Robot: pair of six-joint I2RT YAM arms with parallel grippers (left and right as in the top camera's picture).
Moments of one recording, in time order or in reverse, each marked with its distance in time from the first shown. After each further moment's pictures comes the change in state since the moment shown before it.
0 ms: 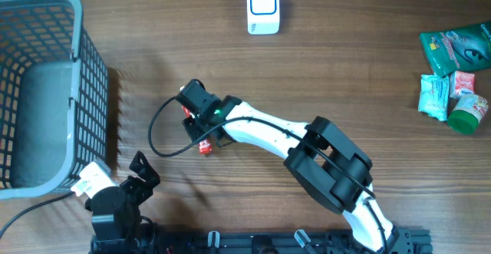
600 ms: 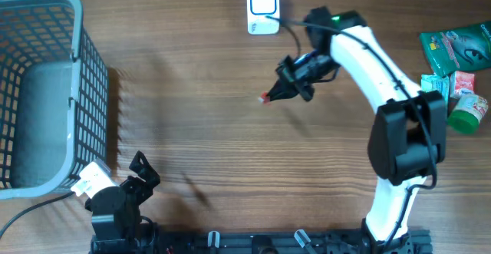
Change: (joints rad) left arm 0.000 0.000 0.000 0.000 0.000 0.000; right arm -0.660 -0.122 0.163 -0.868 -0.841 0.469
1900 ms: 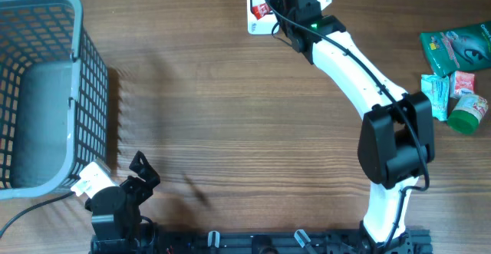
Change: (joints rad) left arm 0.000 0.000 0.000 0.000 0.000 0.000; right arm 0.116 0.010 0.008 1.104 1.132 0.465
